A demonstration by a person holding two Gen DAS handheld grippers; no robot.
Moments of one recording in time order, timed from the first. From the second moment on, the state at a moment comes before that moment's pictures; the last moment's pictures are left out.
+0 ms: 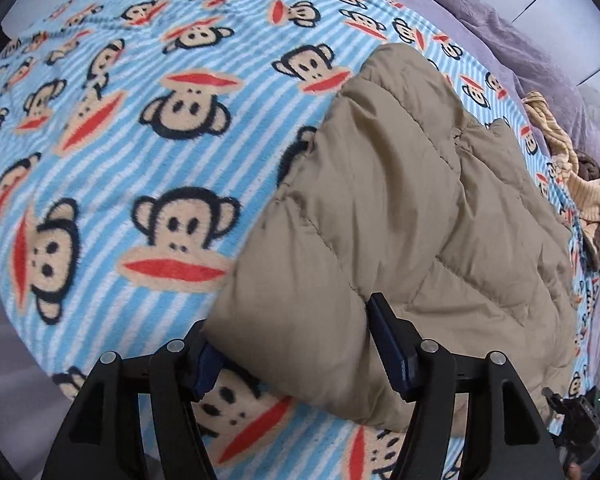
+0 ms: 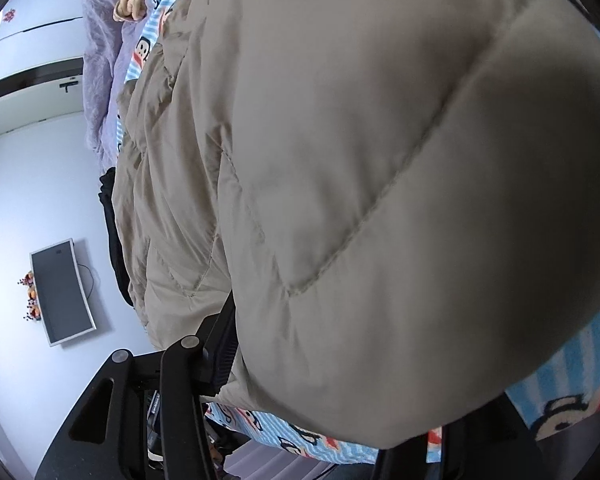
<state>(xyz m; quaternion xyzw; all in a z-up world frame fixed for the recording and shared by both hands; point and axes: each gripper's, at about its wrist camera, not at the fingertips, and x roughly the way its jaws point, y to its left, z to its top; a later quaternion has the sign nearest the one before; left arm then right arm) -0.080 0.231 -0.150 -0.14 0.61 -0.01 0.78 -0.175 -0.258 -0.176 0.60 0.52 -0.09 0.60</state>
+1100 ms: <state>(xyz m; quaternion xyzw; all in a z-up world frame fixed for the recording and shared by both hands) -0.103 0.188 -0.069 0.02 0.60 -0.06 0.80 -0.149 -0.182 -0.069 0.42 0.59 -0.03 0.69</state>
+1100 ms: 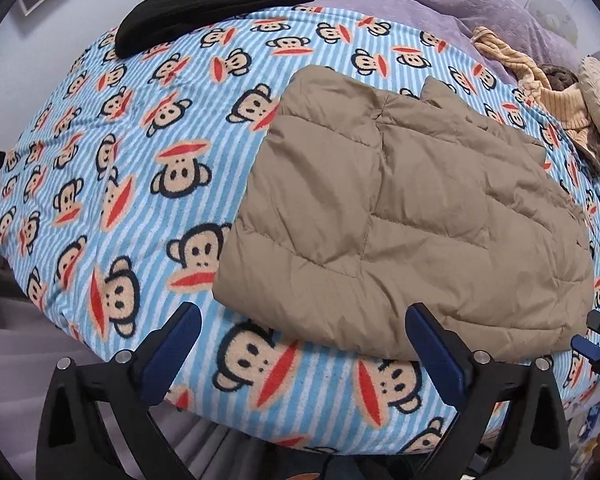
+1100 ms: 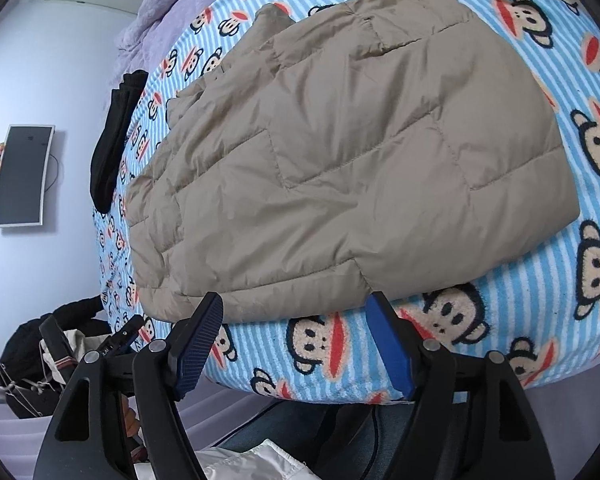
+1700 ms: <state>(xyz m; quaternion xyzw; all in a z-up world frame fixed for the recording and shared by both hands) -0.016 0.205 -0.102 0.06 0.63 -0.13 0.77 -0.083 -0.103 -0.064 0.37 0.59 -0.08 0.71</state>
